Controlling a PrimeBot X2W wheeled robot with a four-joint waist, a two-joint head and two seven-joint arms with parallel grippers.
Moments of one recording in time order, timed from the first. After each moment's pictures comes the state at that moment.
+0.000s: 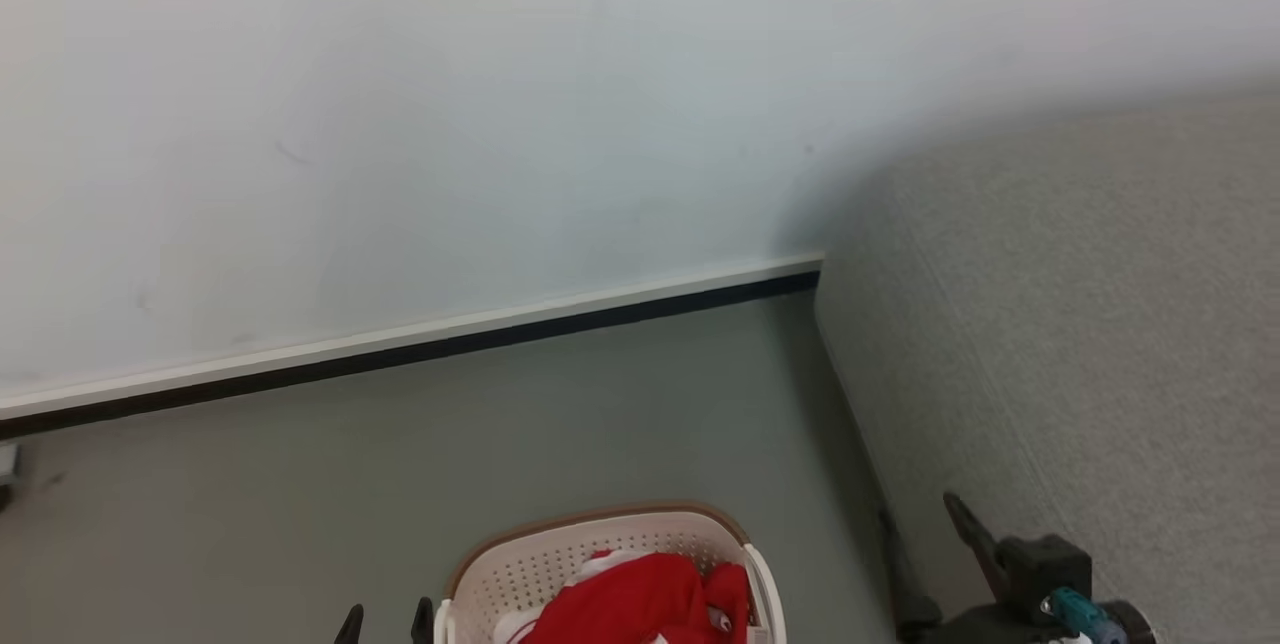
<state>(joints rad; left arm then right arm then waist) -0.10 0.05 -0.12 0.42 -0.24 0.01 -0.26 -0.02 -0.05 0.19 0.18 0.05 0.13 -0.06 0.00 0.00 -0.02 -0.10</state>
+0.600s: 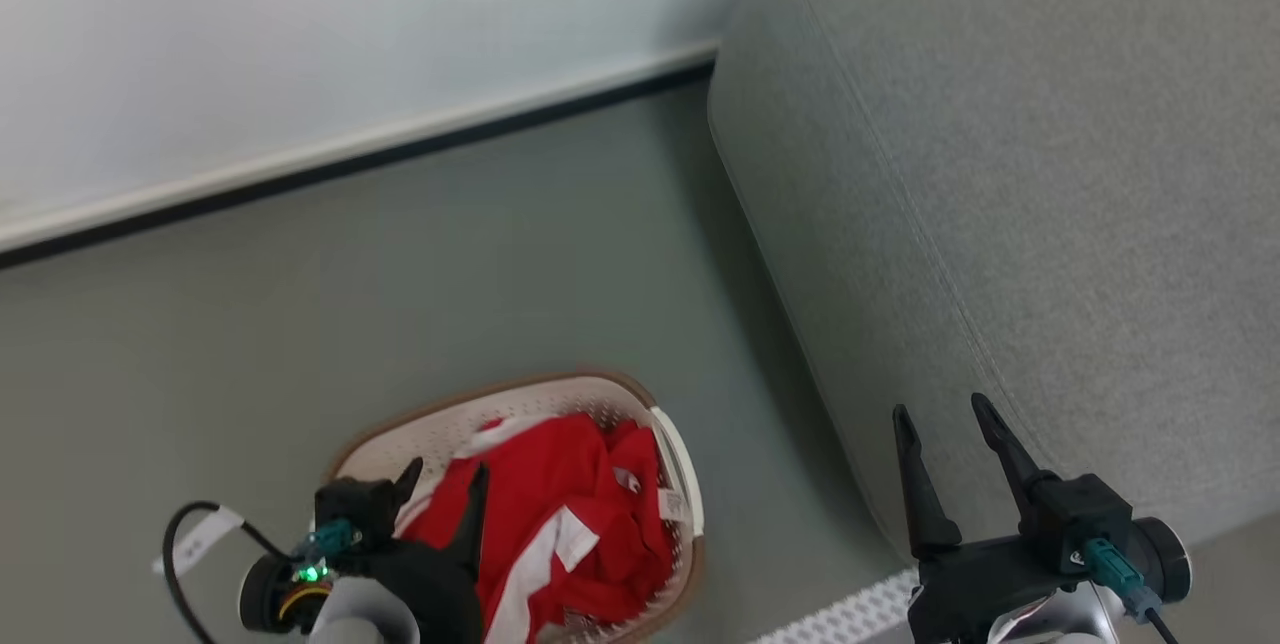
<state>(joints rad) -0.50 0.05 -0.31 0.77 -0.29 -0.02 -0.24 -0.09 -0.05 0.16 0.06 -0.02 0.13 -0.11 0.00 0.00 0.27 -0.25</state>
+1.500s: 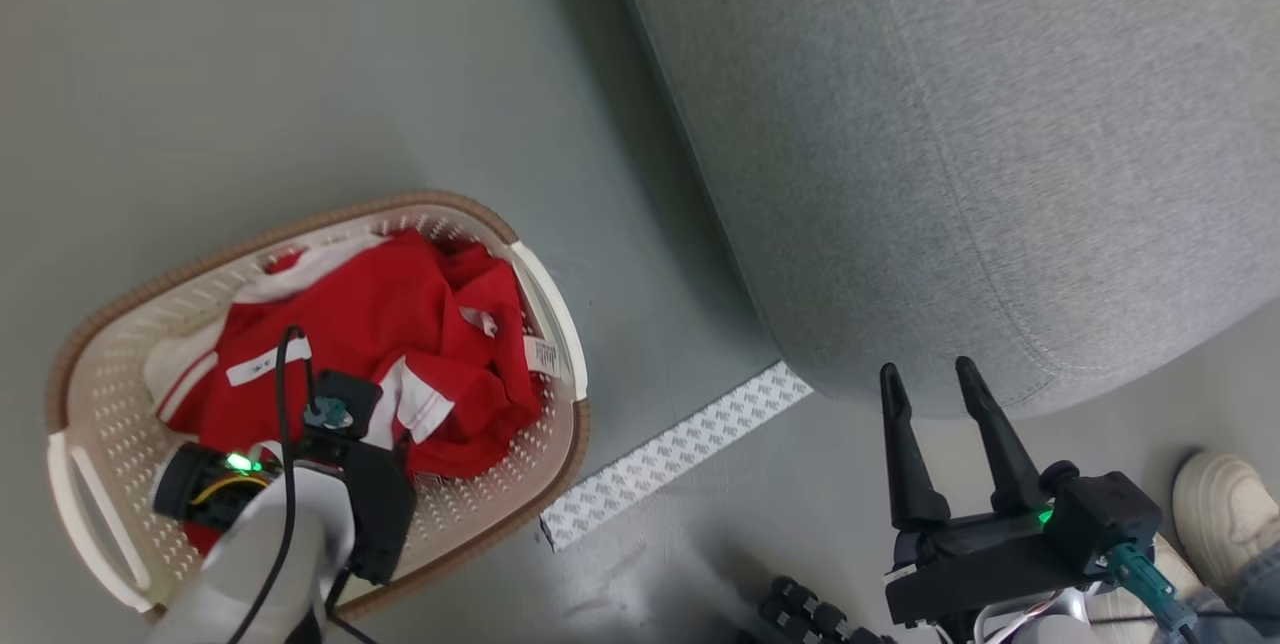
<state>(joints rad) -0.87 0.10 -0.51 1.22 -0.17 -0.02 -0.08 -0.13 -0.05 0.23 0.06 0.19 0.13 -0.25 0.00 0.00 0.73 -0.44</state>
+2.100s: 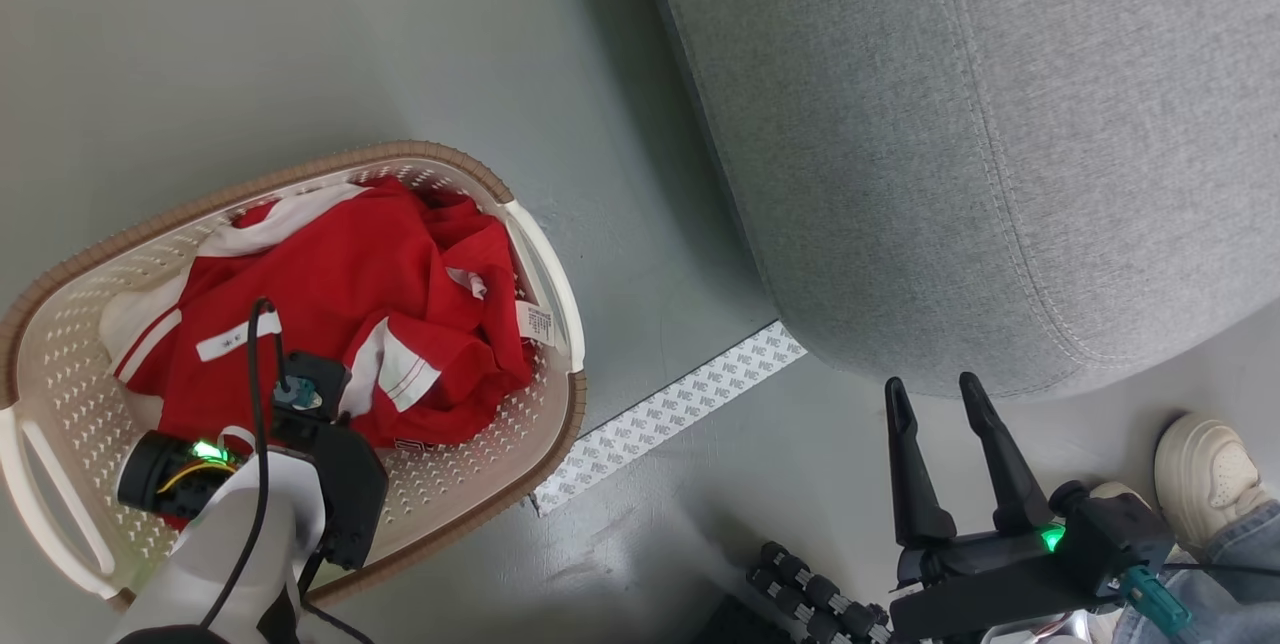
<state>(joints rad) -0.92 0.12 -0.53 1.27 -0.18 -0.02 -0.04 -0.09 -0.05 0.24 0.02 0.23 0.13 -0.26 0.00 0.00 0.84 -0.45</state>
